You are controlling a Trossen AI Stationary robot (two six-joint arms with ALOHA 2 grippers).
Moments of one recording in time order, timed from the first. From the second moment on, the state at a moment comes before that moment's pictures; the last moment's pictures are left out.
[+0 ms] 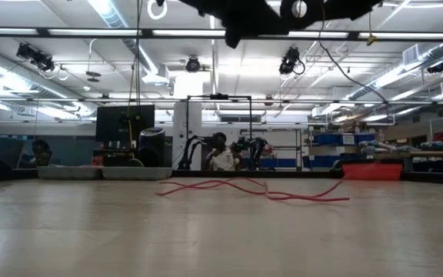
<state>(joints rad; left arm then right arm) 0.02 1.71 1.37 -0.02 -0.06 0.08 0.32 0.96 0.73 0.04 1.02 -0.40</state>
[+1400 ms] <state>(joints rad) 0.06 1.78 1.37 0.21 0.05 -0.09 0.26 1.02 0.73 0.46 0.85 -0.71</state>
